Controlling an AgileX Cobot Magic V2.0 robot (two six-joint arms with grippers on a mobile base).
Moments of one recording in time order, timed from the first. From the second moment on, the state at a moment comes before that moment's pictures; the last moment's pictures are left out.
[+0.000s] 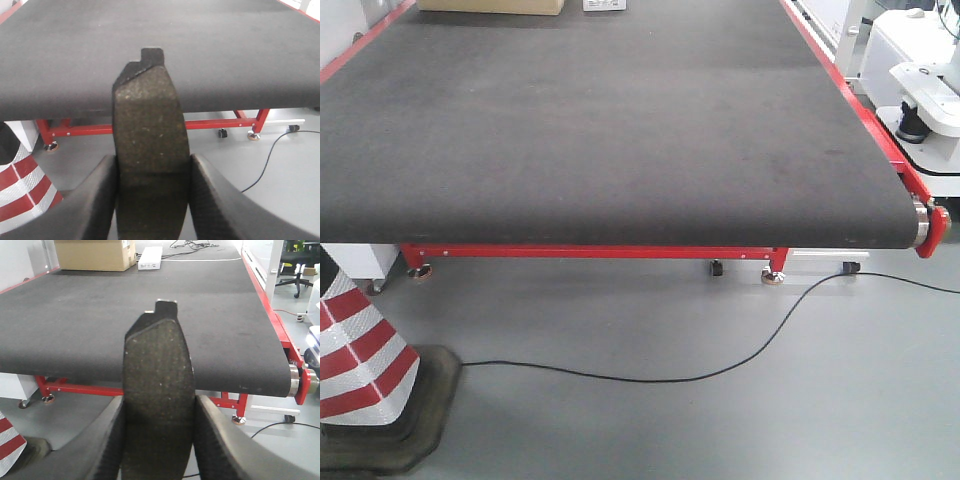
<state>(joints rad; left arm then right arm) -0.09 0.48 -0.37 -0.02 0.29 -0.01 0.21 0.32 -0.47 -0.12 0.43 0.15</state>
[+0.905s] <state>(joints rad) -0.09 0.48 -0.37 -0.02 0.29 -0.01 0.21 0.32 -0.47 -0.12 0.43 0.15</state>
